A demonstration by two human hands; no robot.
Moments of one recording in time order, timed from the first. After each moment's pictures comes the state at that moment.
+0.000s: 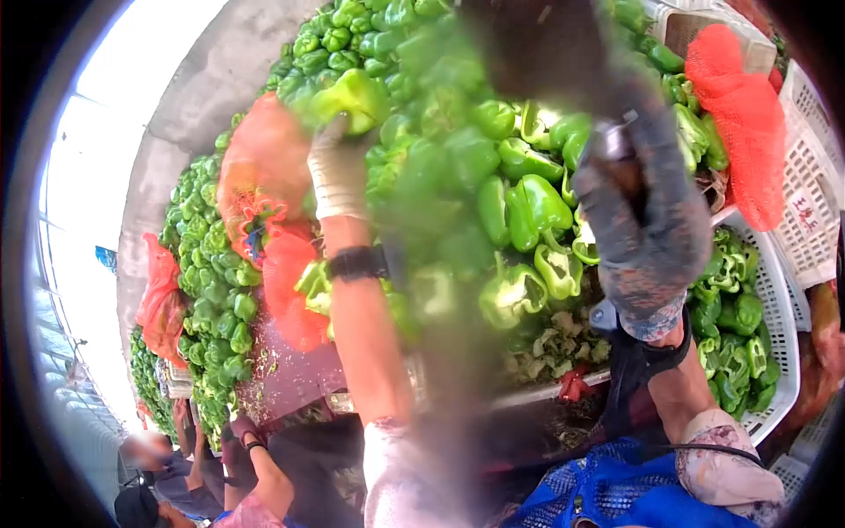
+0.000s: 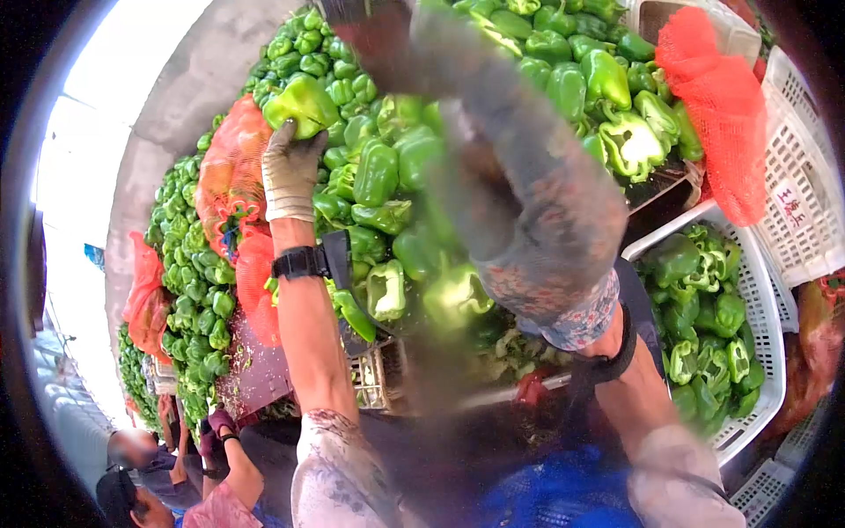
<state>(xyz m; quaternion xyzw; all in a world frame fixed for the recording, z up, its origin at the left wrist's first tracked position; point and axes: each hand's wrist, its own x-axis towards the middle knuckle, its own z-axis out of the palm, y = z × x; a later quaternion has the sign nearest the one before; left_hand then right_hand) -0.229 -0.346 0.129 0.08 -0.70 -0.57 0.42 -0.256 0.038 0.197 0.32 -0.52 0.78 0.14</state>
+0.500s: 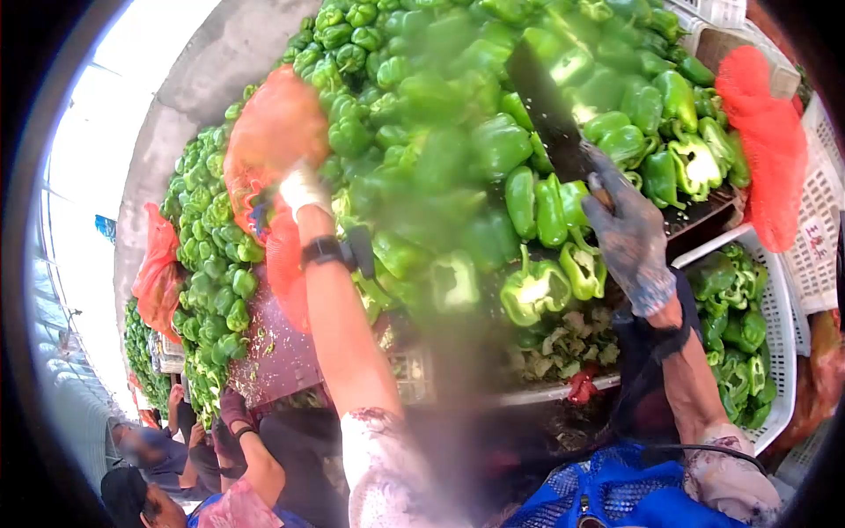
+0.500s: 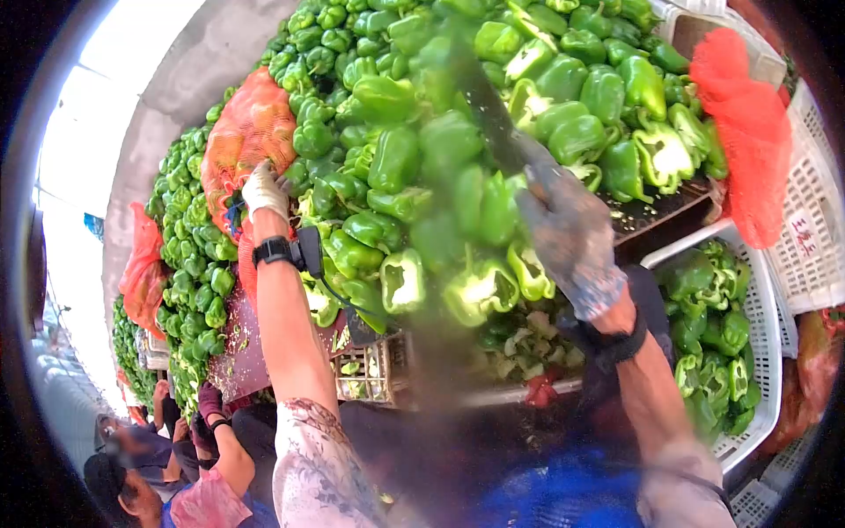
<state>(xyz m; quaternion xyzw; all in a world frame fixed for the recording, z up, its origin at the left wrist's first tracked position) -0.137 -0.427 0.115 0.45 -0.54 -0.54 0.46 -0.289 0.028 0.102 0.34 -0.80 0.50 0.00</state>
